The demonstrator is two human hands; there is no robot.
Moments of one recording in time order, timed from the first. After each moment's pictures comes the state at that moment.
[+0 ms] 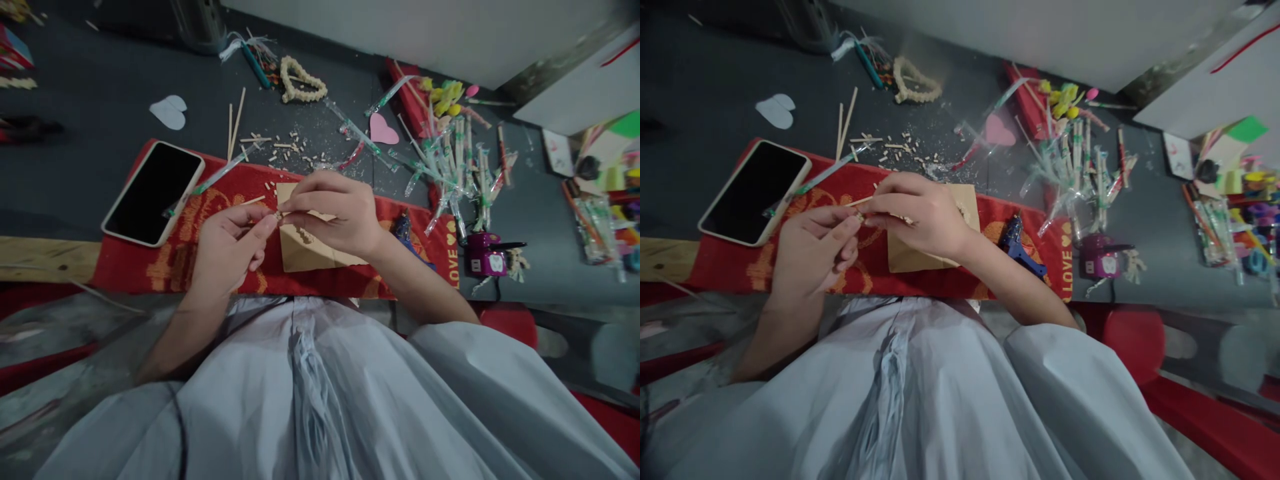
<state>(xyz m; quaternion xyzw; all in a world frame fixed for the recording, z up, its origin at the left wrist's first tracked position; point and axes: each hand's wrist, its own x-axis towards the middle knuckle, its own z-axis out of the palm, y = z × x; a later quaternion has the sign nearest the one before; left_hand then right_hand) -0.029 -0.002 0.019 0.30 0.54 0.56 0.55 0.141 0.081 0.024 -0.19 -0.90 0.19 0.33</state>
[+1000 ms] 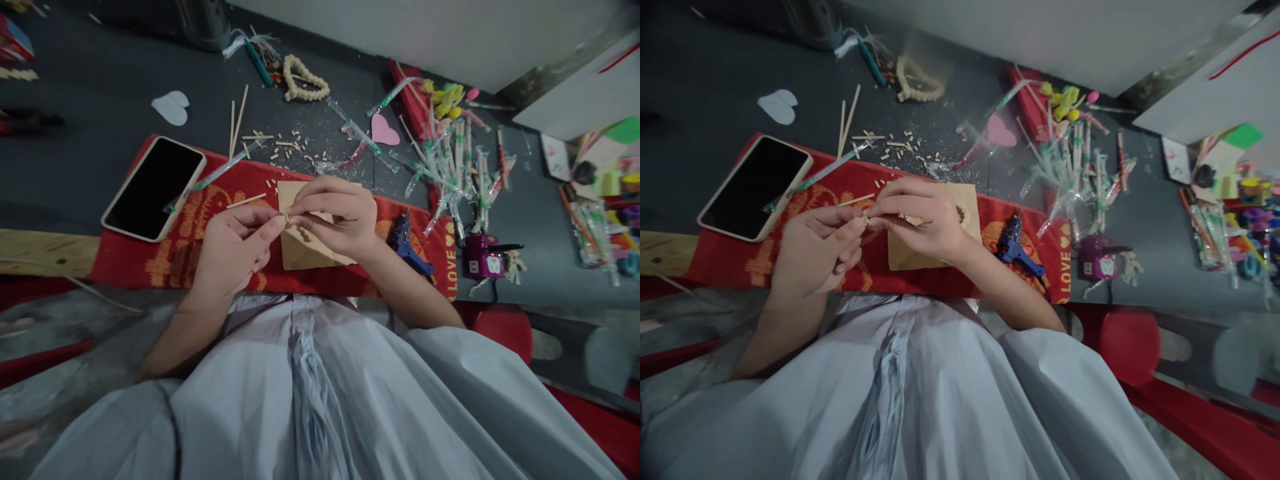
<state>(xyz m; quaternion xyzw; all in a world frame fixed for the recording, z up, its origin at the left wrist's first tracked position) -0.027 -0.007 0.015 0.34 0.52 0.54 0.56 0.141 0.076 0.012 -0.16 -0.87 0.22 0.42</state>
